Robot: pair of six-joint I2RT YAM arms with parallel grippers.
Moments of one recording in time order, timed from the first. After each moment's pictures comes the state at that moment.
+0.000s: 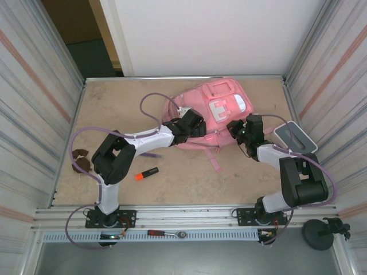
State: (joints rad) left arm -0.81 1.94 1.37 -0.28 -0.33 -0.70; right arm 0.19 1.45 0.58 0.35 -0.21 1.07
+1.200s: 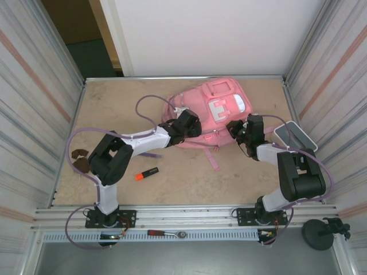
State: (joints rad) left arm -0.79 1.90 1.28 -0.19 -0.28 -0.70; right arm 0.16 1.51 0.57 0.43 -0.29 1.07
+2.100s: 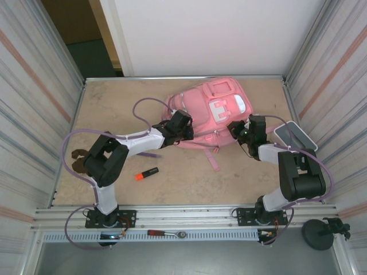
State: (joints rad) left arm -0.74 1.85 1.19 -0.15 -0.10 -0.65; right arm 0.11 1.51 0.57 0.42 -0.35 1.05
